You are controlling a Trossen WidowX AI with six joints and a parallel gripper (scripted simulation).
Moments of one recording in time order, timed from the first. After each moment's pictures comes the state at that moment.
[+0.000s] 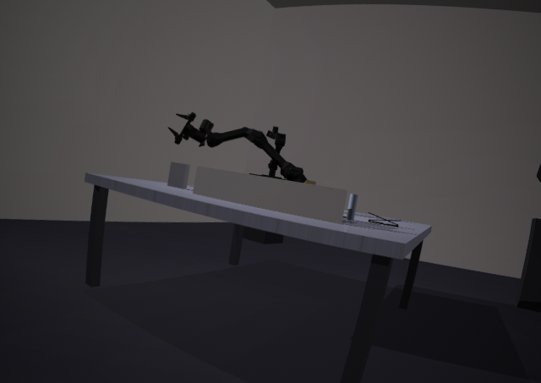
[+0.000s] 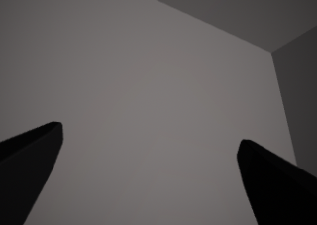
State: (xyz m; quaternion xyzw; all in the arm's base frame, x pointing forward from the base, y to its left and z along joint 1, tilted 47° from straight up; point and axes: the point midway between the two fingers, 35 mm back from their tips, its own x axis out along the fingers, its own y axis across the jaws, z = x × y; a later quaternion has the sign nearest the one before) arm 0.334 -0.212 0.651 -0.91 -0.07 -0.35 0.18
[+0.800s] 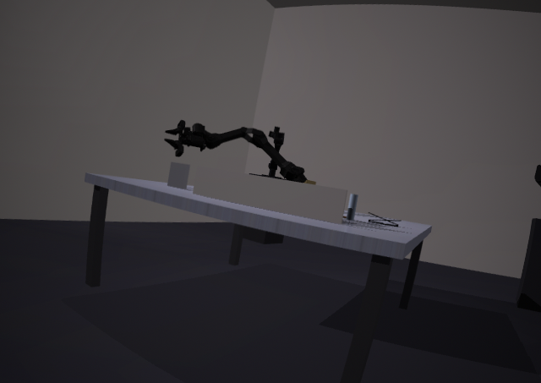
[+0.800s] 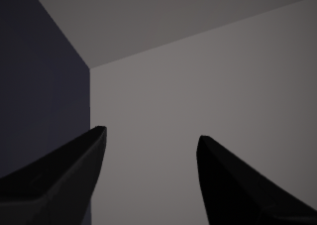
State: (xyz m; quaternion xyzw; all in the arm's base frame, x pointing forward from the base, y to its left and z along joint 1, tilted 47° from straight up) arm 0.435 -0.212 0.545 -0.81 -0.04 -0.23 0.55
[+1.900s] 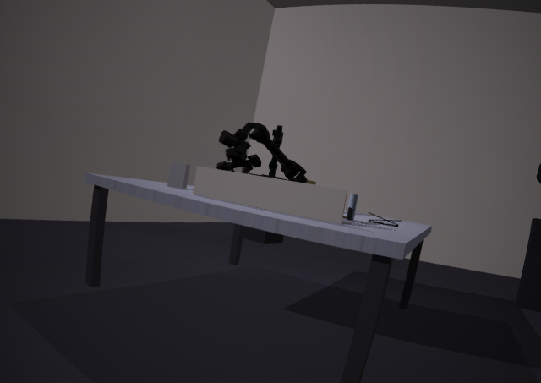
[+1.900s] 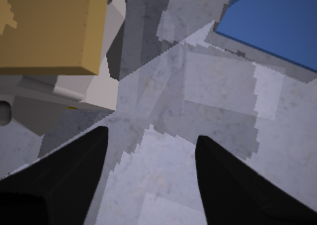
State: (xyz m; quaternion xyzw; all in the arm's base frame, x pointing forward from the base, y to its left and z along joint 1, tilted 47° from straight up) arm 0.437 0.001 0.106 -0.29 0.49 0.03 0.82
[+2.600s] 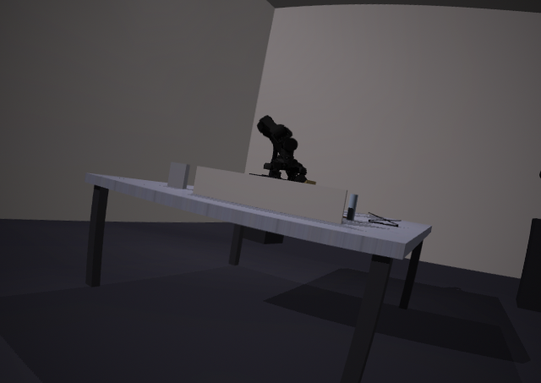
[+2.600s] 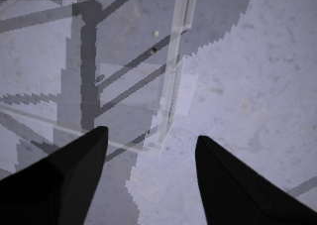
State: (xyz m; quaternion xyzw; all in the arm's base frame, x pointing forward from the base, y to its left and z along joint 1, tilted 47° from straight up) arm 0.241 0.054 0.015 -0.36 0.63 -0.18 0.67
